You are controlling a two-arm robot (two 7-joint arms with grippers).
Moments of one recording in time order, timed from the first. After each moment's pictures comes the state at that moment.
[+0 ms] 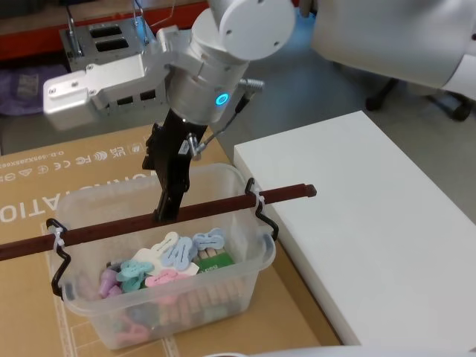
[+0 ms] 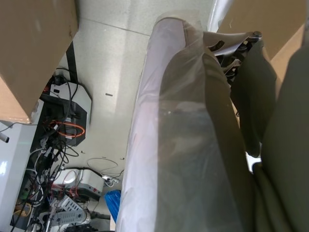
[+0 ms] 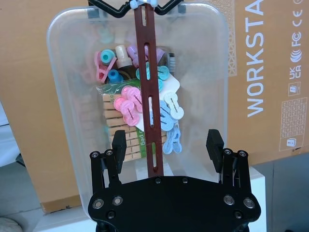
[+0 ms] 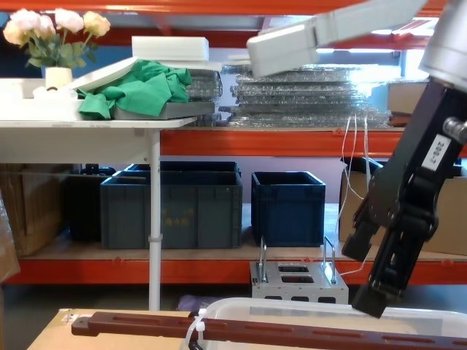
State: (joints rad) left arm -1.47 0.98 1.56 -0.90 0.05 0.15 -1.47; right arm 1.31 0.67 -1.32 -1.62 -0.28 -0.49 1.25
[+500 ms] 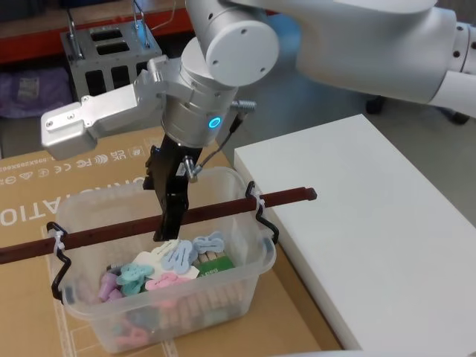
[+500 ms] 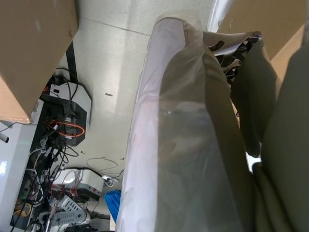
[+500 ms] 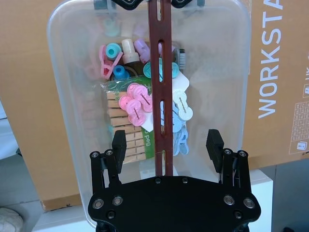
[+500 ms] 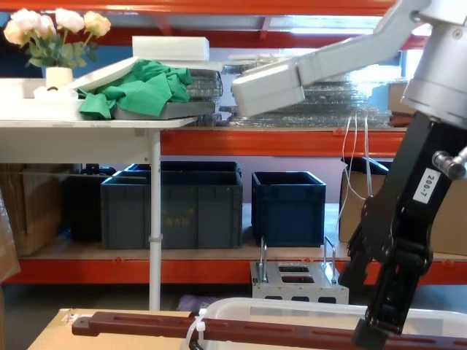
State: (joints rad) left arm -1.47 0.98 1.56 -0.90 0.05 0.15 -1.47; right arm 1.31 0.64 -1.37 -1.61 -0.30 -0.49 1.24
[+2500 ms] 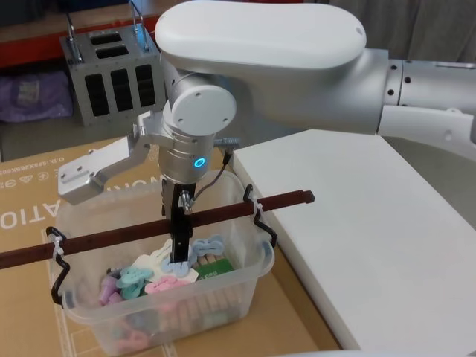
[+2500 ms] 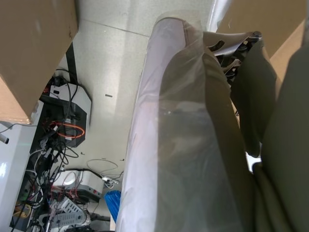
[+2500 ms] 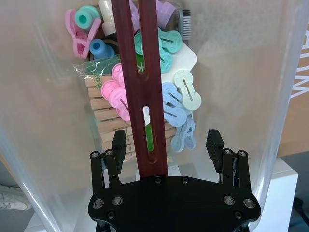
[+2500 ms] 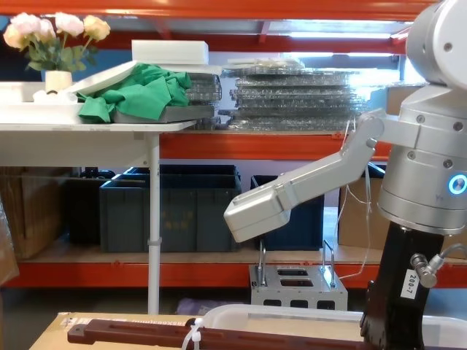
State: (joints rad) left arm -1.47 0.98 1.56 -0.90 0.05 0.15 -1.47; right arm 1.27 0.51 -1.50 -1.42 -0.38 -0.47 1.25
